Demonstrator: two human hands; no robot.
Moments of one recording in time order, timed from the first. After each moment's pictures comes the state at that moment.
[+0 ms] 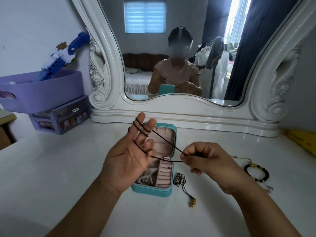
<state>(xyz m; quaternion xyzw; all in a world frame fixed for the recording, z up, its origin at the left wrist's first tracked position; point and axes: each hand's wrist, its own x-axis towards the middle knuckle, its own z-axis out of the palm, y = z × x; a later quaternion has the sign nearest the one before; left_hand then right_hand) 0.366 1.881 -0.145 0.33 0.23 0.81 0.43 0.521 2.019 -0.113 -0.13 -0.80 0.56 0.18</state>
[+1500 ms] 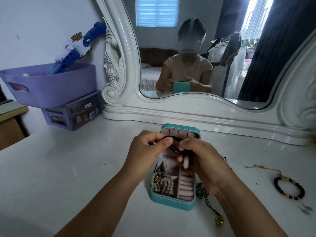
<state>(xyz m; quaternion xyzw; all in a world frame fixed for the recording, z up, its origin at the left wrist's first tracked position) 0.338 1.894 -0.143 0.31 0.67 0.67 0.09 0.445 1.994 -0.126 -0.18 -0.64 0.72 0.18</state>
